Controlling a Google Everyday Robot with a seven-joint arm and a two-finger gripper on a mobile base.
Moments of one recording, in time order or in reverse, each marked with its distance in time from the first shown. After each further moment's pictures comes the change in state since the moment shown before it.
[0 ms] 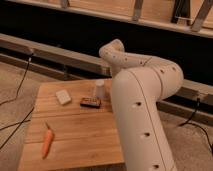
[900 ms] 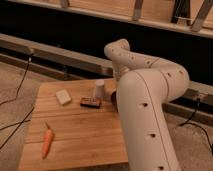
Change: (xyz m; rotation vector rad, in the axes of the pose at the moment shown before) arm 0.032 -0.009 -0.002 -0.090 0.172 -0.044
